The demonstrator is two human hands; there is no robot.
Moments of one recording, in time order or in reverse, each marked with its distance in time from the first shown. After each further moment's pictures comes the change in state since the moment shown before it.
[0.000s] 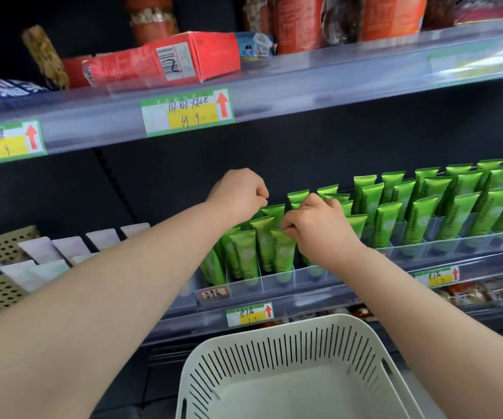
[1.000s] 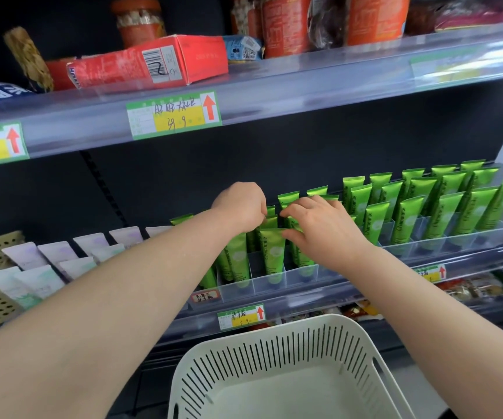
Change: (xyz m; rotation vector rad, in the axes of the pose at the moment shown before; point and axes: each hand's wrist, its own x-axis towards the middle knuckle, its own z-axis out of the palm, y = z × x) left_hand 0.008 0.009 0.024 0.152 -0.129 0.008; right_hand -0.010 0.012 -0.013 -0.024 -0.010 0.008
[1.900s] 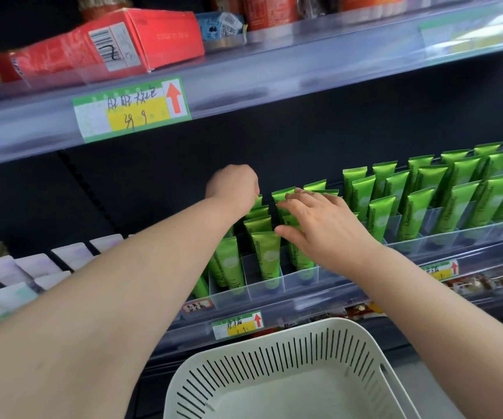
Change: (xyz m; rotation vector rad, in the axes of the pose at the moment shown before) left_hand 0.053 -0.003 0.013 0.062 0.145 -0.065; right_hand 0.004 0.015 0.008 0.097 -0.025 0.010
